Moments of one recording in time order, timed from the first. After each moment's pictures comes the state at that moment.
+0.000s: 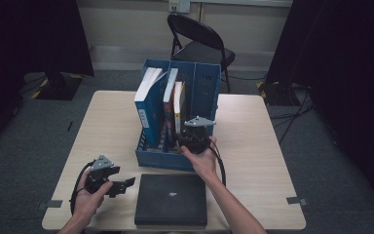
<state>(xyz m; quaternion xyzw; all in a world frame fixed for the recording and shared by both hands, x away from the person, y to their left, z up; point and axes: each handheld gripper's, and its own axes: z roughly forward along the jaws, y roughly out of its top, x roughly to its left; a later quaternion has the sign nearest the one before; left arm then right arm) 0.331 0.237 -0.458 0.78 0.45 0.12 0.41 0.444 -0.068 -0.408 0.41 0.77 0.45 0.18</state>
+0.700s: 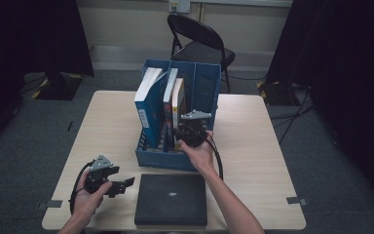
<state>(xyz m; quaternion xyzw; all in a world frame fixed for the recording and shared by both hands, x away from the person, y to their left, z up) 0.331 0.239 -0.457 0.78 0.45 0.13 0.41 0.461 -0.058 -0.400 0.41 0.78 0.44 0.18</state>
